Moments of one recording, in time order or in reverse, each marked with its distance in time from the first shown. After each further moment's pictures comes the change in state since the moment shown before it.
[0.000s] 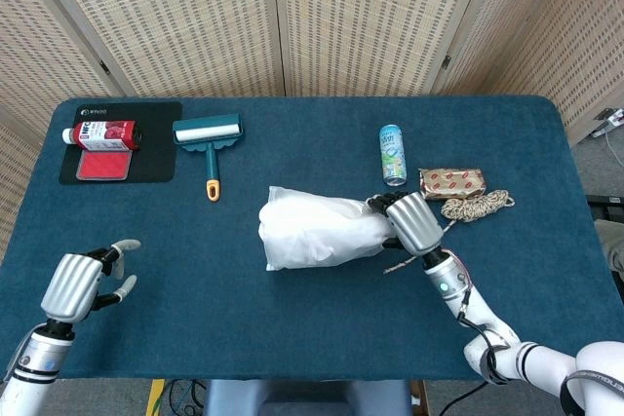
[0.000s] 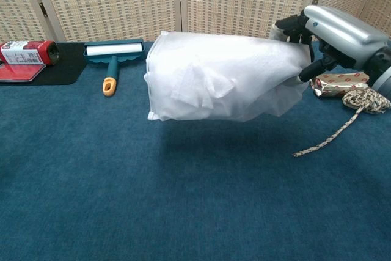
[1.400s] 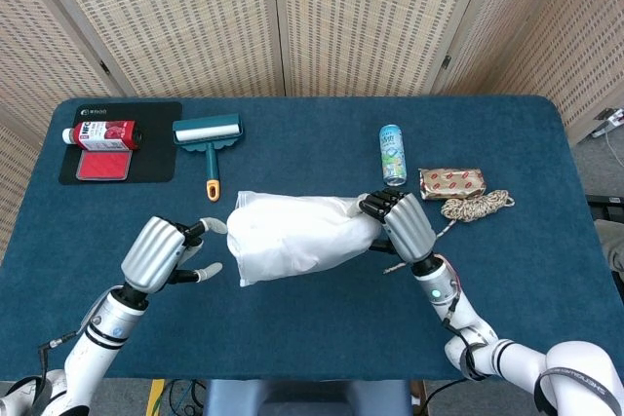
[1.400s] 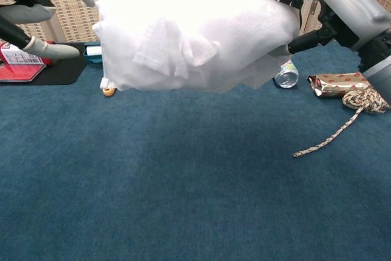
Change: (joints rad) left arm -0.238 -0.025 -0.121 -0.302 0.004 -0.135 0.112; right arm 0.031 -0.131 0.039 0.131 -0.088 0.234 0.151
